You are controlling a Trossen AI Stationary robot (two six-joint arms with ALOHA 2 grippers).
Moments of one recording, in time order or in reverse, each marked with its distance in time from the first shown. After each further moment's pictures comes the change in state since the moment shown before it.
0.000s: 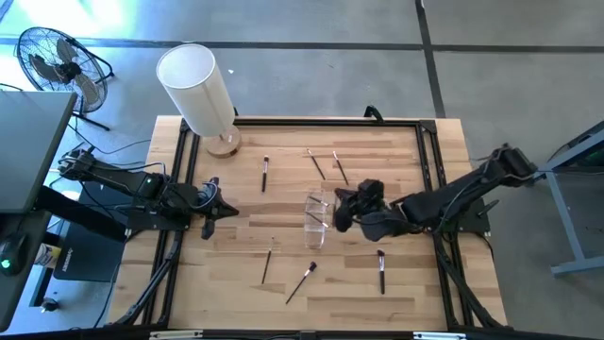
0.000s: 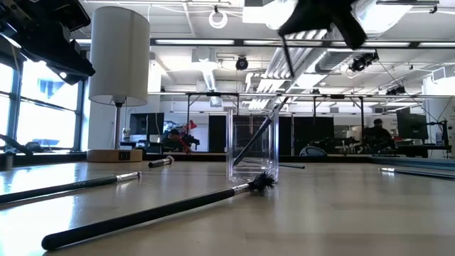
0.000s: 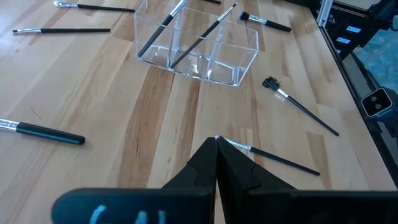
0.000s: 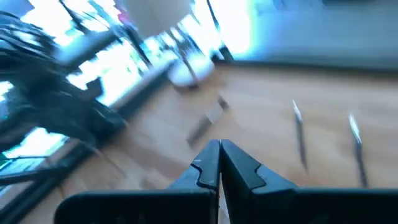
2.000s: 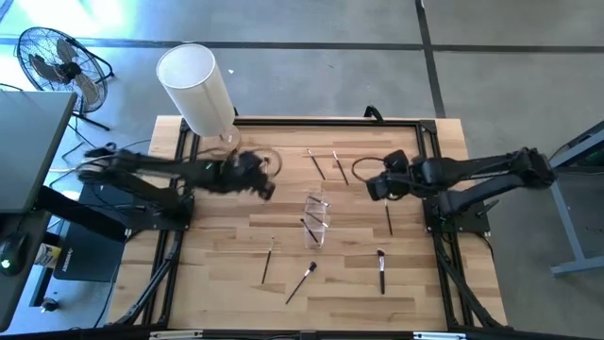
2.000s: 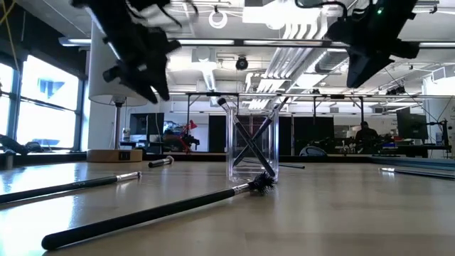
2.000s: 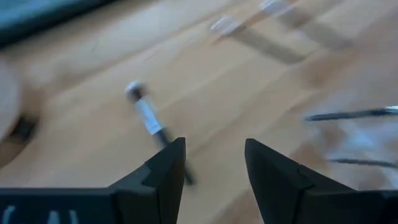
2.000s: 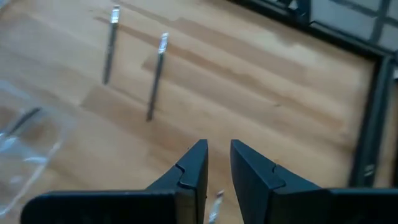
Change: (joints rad) left arm 0.354 0.808 0.517 -0.187 -0.274 -0.432; right arm -0.338 -0.242 0.001 -0.929 -0.364 0.094
